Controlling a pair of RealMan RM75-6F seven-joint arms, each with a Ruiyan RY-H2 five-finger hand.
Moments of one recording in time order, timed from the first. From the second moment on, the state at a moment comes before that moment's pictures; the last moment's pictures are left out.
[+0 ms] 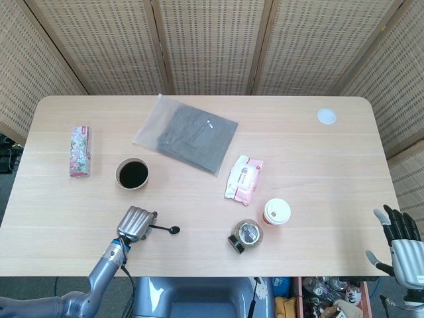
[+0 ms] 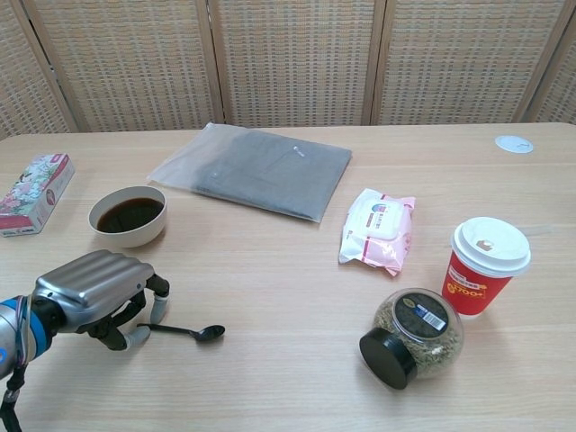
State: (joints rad) left arm -0.52 -1.76 -0.02 -1.33 1.19 1.02 0.61; right arm -0.02 -1.21 0.01 -1.39 -1.57 1.58 0.10
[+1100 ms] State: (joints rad) left arm -0.51 -1.79 -0.01 -1.29 1.19 1.02 0.60; right arm -0.03 -1.21 0.01 -1.39 -1.57 1.58 0.11
